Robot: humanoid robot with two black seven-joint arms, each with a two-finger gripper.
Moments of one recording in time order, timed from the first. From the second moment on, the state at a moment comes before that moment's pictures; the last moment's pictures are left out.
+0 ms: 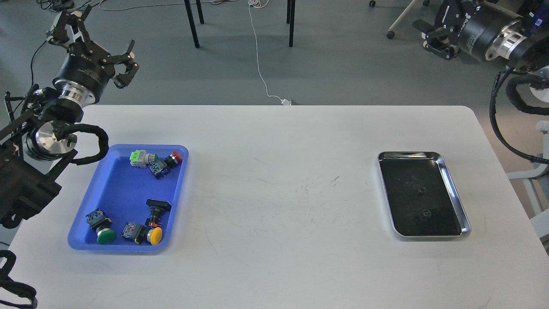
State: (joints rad) left arm -0.77 0.48 -0.80 -0.81 -0.13 -0.32 -0.33; right arm 1.38 -0.67 -0.10 0.84 -0.01 0.41 0.30
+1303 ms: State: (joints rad) left arm -0.77 0.49 -0.82 -0.82 -0.13 -0.32 -0.33; right arm 1.70 -0.49 -1.14 1.15 -1.18 0.21 0.49
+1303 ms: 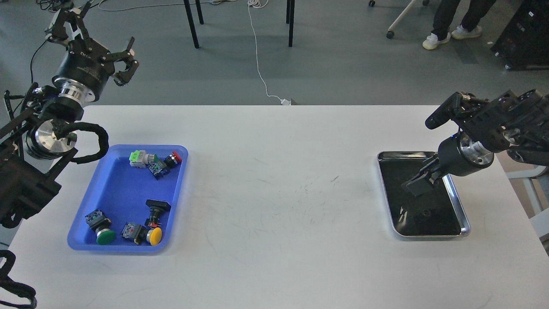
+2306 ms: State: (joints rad) left arm -0.77 0.53 -0.83 -0.82 -0.13 -0.32 -0.33; right arm 1.53 -0.56 -1.11 1.12 -1.22 0.18 0.49
